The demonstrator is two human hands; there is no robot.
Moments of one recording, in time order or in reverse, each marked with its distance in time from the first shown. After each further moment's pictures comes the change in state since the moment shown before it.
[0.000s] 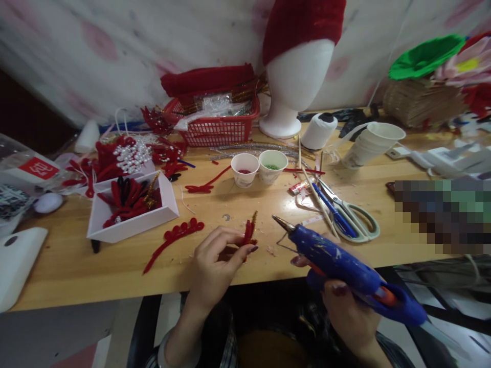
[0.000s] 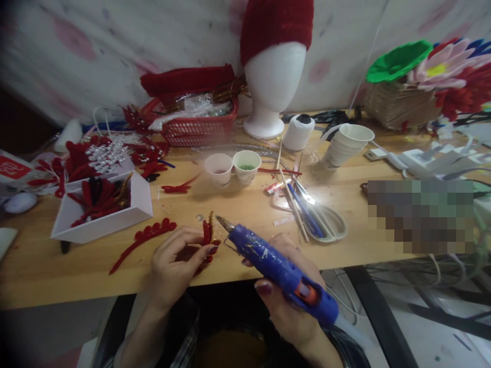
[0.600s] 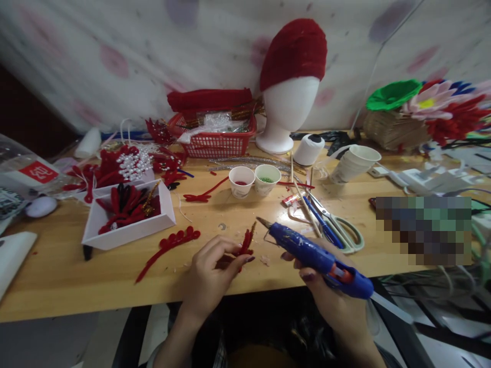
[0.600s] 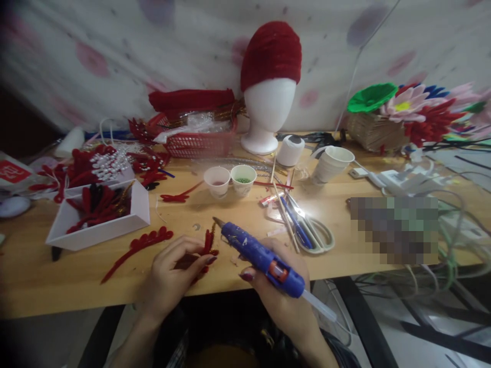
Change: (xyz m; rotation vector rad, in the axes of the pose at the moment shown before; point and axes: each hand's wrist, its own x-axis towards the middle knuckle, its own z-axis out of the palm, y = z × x) left_hand 0.002 0.002 0.000 -0.045 -0.056 -0.032; right_hand 0.016 0.000 -0.007 0.106 0.009 0.058
